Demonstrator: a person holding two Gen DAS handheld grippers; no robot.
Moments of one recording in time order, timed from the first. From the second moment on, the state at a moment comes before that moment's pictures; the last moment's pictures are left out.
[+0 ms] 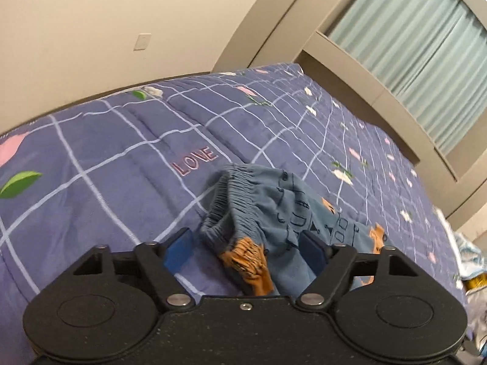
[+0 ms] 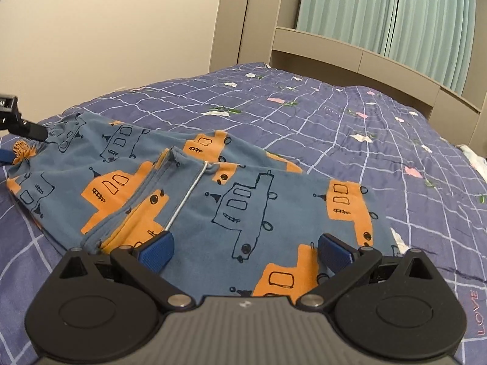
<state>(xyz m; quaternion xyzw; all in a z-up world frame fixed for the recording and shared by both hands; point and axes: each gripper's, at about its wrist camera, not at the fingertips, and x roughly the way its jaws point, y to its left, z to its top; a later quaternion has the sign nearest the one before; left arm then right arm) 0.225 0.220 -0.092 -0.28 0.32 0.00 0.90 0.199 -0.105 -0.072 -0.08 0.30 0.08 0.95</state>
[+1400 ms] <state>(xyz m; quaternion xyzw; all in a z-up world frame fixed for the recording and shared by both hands) 0.223 0.071 0.055 -0.08 0.28 -0.07 0.95 0.164 -0.170 -0.026 -0.01 0.25 0.04 0.97</state>
